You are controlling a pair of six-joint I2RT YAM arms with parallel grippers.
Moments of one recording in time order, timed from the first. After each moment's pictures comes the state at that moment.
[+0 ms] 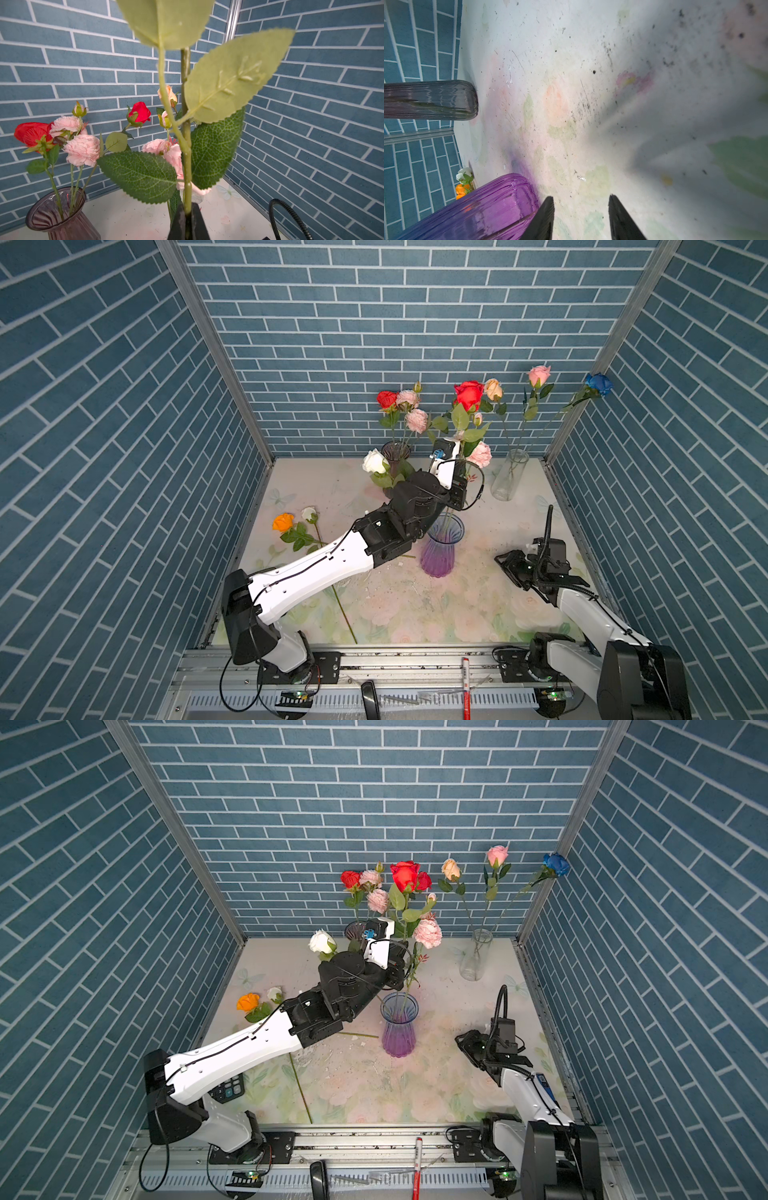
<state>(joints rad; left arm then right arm) -1.02 1.53 1.51 0.02 -0.42 -0.17 -0.01 1.04 0.37 -0.21 -0.43 0.79</state>
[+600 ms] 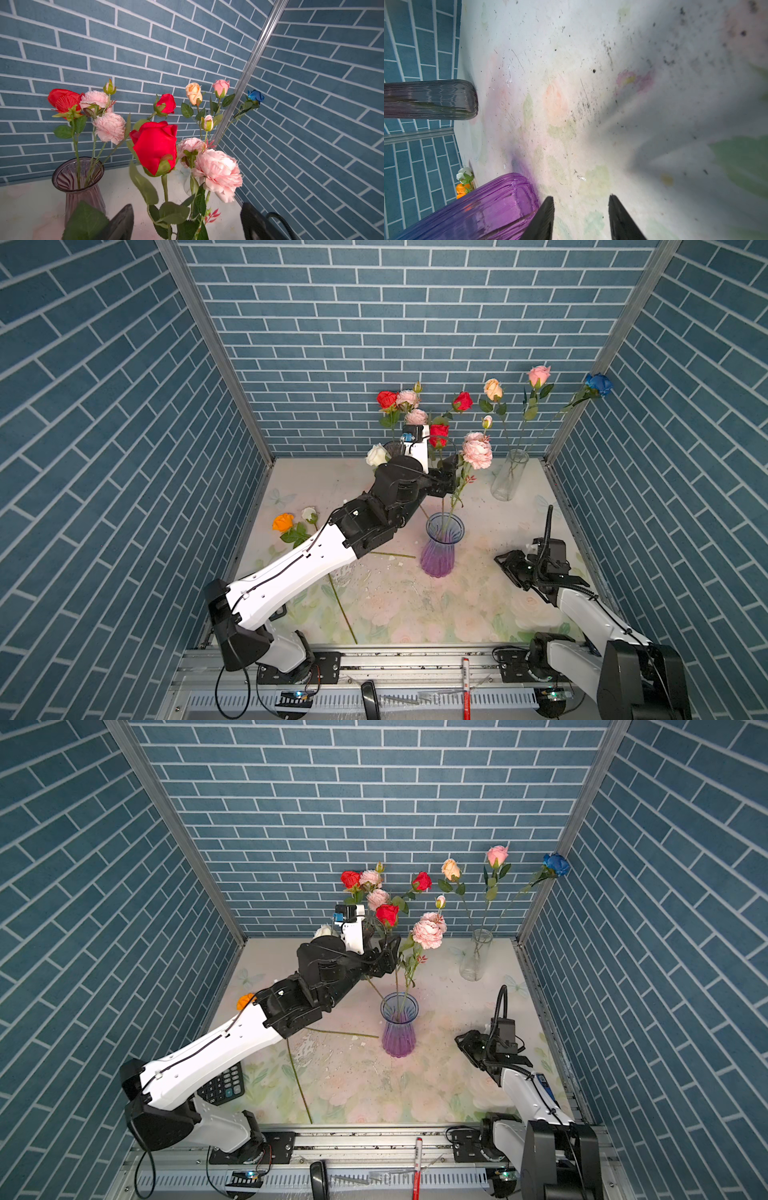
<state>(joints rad) -0.96 1.47 1.64 -0.26 -0.41 -0.37 -0.01 1.05 0.37 -0.21 -0.43 0.79</state>
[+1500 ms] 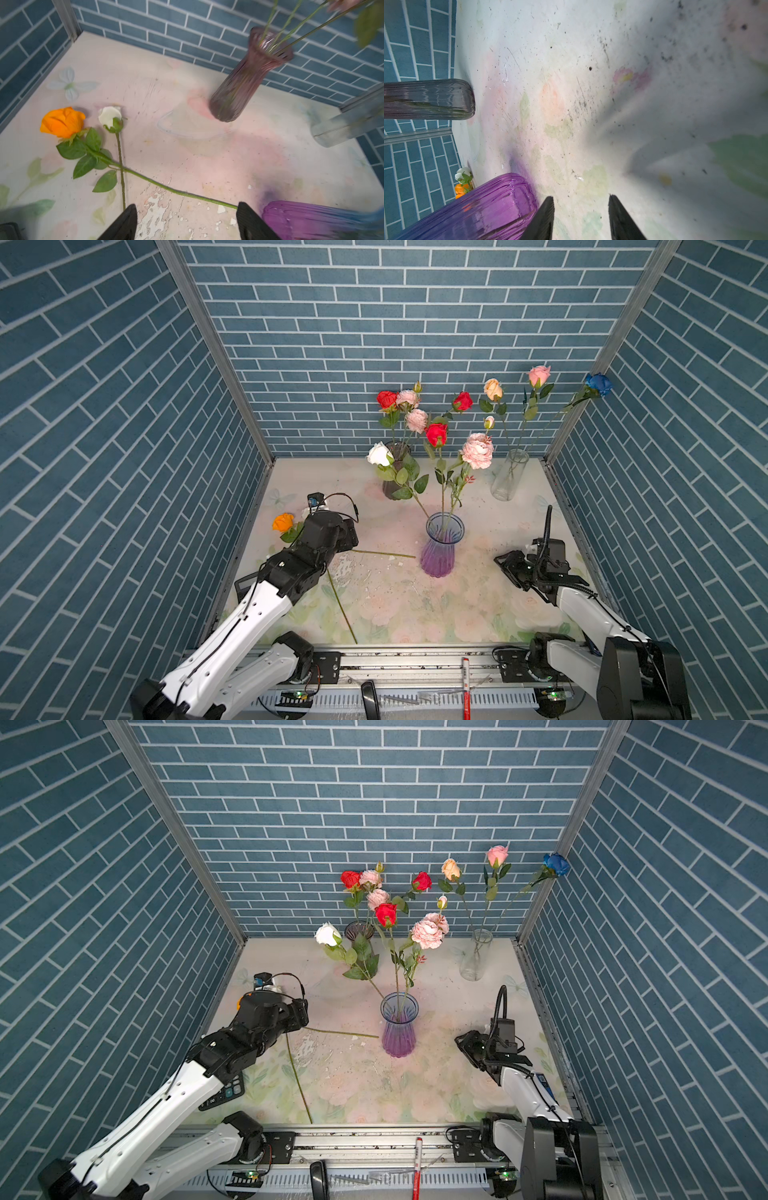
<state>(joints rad) -0.51 0.95 0.86 -0.58 -0.34 -0.59 -0.01 1.06 0.37 -0.21 -0.43 0.79</state>
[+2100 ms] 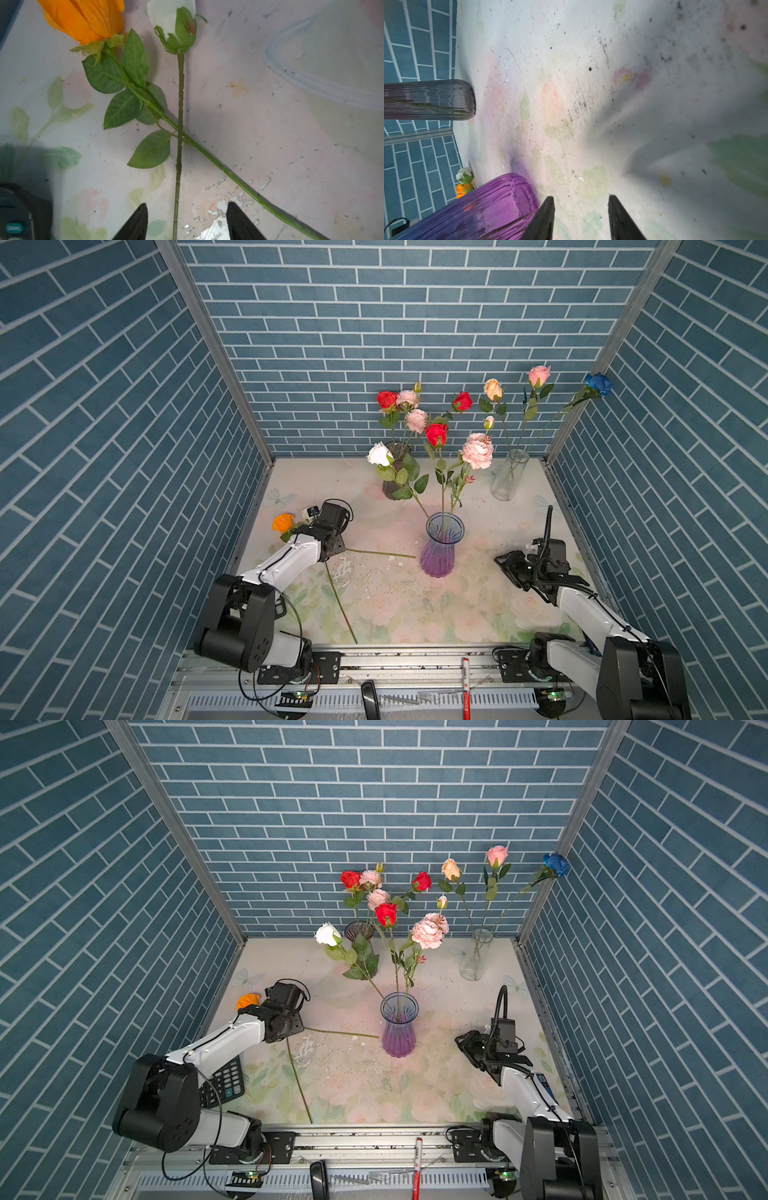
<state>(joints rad) -0.27 1.44 0.84 -0.57 -0.33 -0.64 -0.02 1.06 0.37 -0.21 -0.44 0.79</state>
